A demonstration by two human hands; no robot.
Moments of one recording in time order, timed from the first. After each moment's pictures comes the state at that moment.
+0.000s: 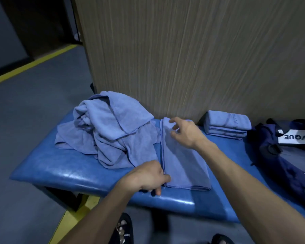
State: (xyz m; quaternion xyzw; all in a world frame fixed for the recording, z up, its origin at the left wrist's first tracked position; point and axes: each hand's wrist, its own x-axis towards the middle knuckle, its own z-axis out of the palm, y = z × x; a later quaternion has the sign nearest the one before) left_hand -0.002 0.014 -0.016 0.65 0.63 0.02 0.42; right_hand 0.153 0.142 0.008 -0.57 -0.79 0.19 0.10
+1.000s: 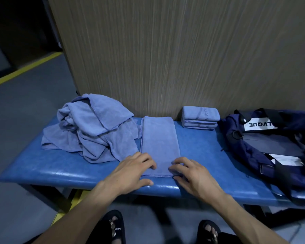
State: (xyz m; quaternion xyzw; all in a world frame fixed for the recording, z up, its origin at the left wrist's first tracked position) left_hand -0.004 -0.007 -0.047 0.88 0.45 0.12 0.09; right_hand 0.267 -0.010 -0.055 -0.42 -0.88 0.05 0.21
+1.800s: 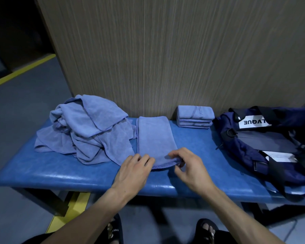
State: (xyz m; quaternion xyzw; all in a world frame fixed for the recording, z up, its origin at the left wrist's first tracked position) left_hand 0.038 -0.014 -0.066 0.83 0.51 0.16 -0.18; right_hand 0.262 -0.002 -0.042 -0.47 -0.78 0.19 0.36
